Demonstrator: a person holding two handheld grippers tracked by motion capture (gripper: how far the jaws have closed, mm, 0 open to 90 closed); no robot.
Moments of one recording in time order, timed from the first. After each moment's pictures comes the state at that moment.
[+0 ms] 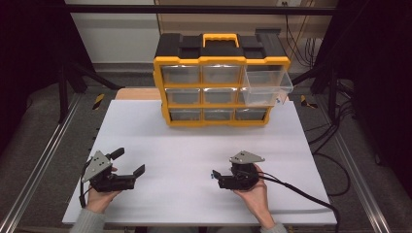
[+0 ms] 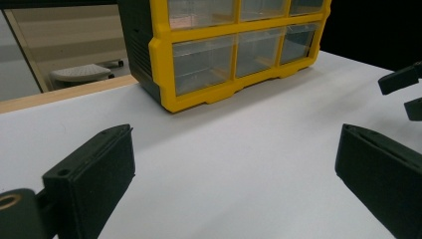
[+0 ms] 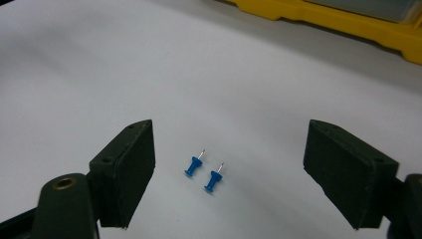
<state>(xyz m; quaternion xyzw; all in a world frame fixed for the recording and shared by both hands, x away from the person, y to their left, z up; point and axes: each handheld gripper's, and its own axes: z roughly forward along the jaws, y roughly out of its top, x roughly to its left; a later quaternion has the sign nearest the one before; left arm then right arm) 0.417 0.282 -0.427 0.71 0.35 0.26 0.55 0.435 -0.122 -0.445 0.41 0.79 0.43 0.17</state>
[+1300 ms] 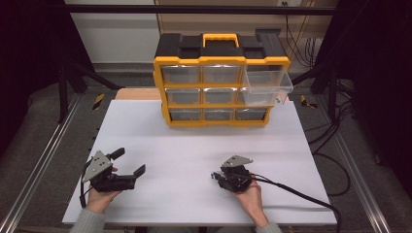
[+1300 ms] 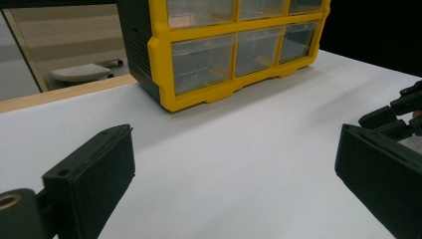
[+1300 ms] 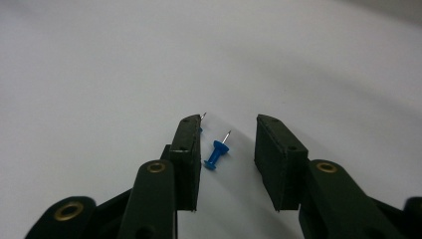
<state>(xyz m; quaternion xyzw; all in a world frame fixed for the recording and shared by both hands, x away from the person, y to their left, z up) 0.418 0.282 -0.428 0.72 0.35 0.26 0.54 0.444 -0.110 -0.479 0.40 0.82 0.38 0.16</state>
